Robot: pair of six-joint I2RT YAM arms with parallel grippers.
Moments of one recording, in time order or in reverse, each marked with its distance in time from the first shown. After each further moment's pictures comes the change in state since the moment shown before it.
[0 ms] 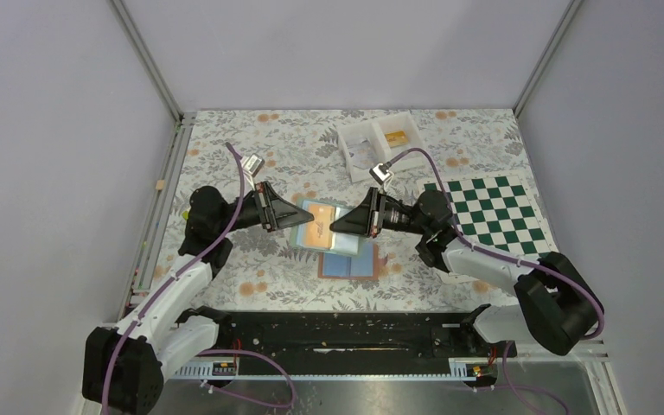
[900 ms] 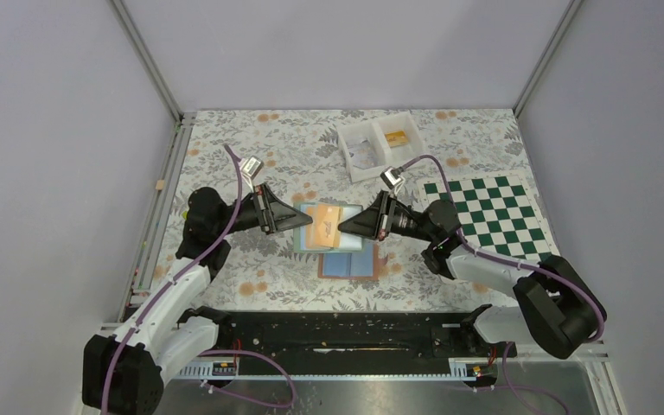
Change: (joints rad) left arm 0.013 -0.036 0.000 -0.068 -0.001 0.015; right arm -0.030 -0.007 -0.095 0.160 0.030 0.064
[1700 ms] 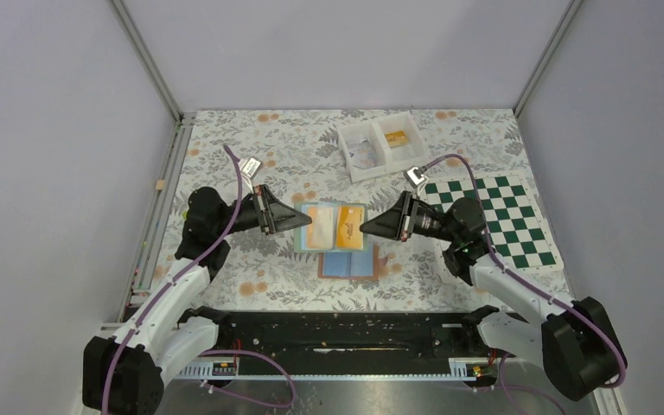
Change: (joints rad) left arm 0.008 -0.006 0.000 -0.017 -0.003 0.027; right arm -0.140 -0.220 -0.036 -0.247 -0.119 -0.083
